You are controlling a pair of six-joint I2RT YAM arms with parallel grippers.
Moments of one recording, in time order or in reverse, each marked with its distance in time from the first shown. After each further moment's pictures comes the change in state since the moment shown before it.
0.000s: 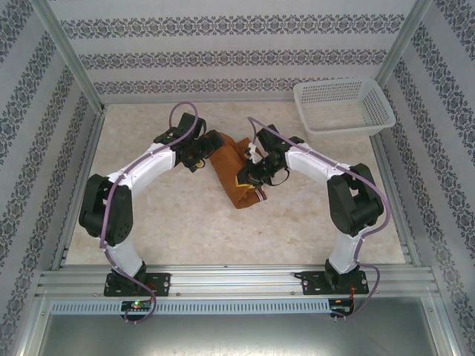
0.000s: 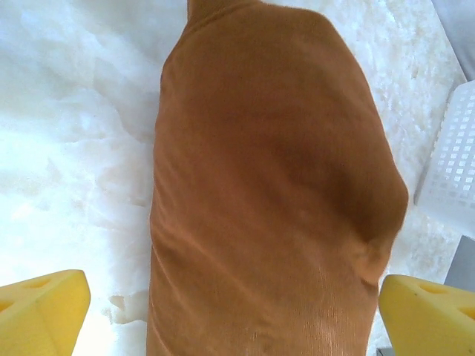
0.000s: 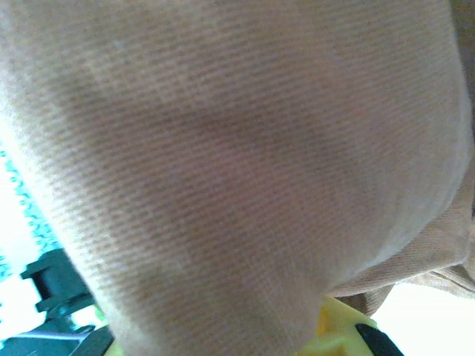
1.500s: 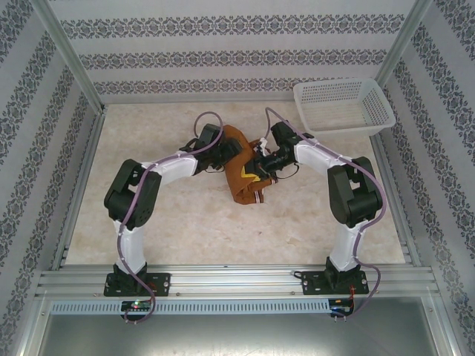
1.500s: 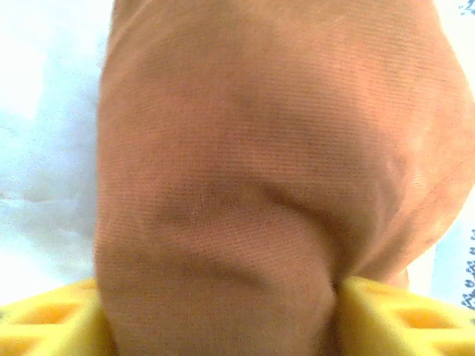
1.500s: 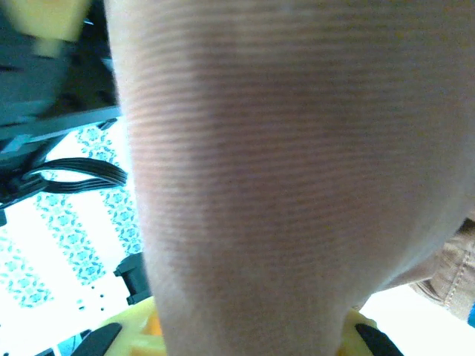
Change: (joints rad) left arm -0.093 0.246 -0.037 0.447 0.026 0.006; right arm -0.120 0.060 0.014 0.029 -0.175 0.042
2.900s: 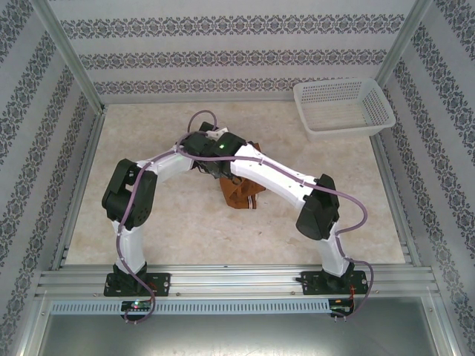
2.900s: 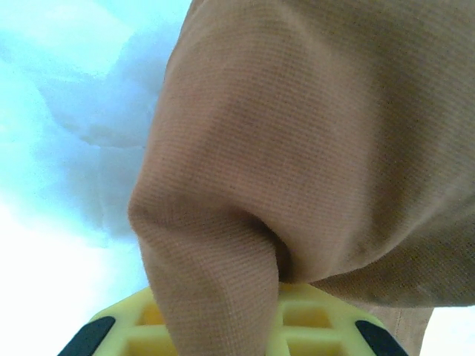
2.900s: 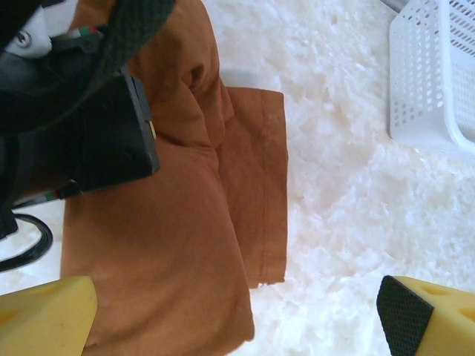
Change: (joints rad) left arm 0.027 -0.025 0.073 -0.318 -0.044 -0.003; right arm 0.616 0.155 0.692 -0.643 1.635 0.020
